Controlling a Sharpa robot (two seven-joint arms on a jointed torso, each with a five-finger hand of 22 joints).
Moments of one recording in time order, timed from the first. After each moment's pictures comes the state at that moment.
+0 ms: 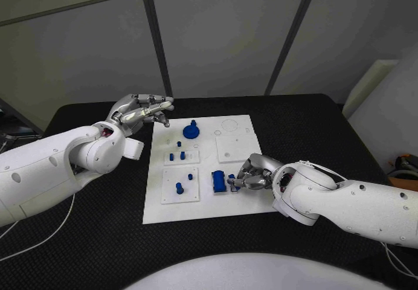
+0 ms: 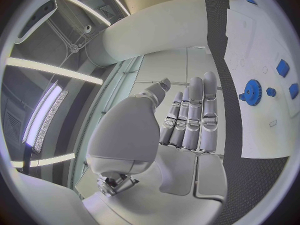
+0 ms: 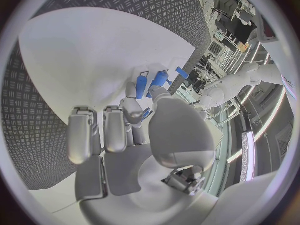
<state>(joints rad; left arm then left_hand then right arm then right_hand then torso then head) 1.07 -0.85 0.12 1.40 -0.18 -0.13 0.32 1.36 -0.10 0.34 0.00 0.14 0.92 0.21 0.13 0.07 0.86 0.14 0.46 0.14 1.03 0.06 0.90 0.46 0.20 1.04 0.16 0.53 0.83 0.91 -0.89 0.04 1.81 -1.32 -0.35 -0.59 1.14 -0.07 0.01 0.29 0.48 1.11 0.05 0.21 0.47 1.37 -0.02 1.06 1.21 1.47 -0.08 1.34 1.29 0.05 1.46 0.03 1.46 1.31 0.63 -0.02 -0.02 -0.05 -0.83</state>
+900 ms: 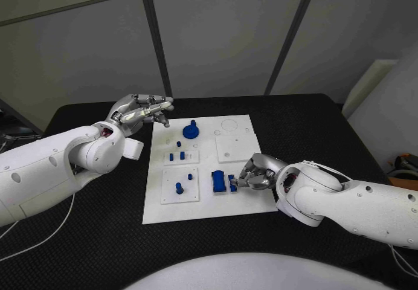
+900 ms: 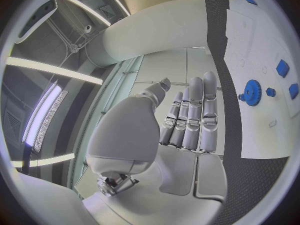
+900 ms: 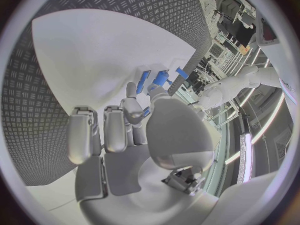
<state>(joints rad) 1.07 -0.85 0.12 1.40 -0.18 -0.13 0.31 1.36 -0.10 0.34 0.00 0.14 0.92 0.21 0.13 0.07 0.86 0.14 0.46 0.14 1.03 0.06 0.90 0.46 0.20 1.04 0.16 0.53 0.83 0.91 -0.92 0.04 1.83 -1.35 -0.35 -0.58 1.17 -0.06 -0.03 0.25 0.46 1.11 0.05 0.21 0.49 1.37 -0.02 1.06 1.22 1.47 -0.08 1.34 1.29 0.05 1.46 0.03 1.46 1.31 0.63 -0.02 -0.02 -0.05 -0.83</state>
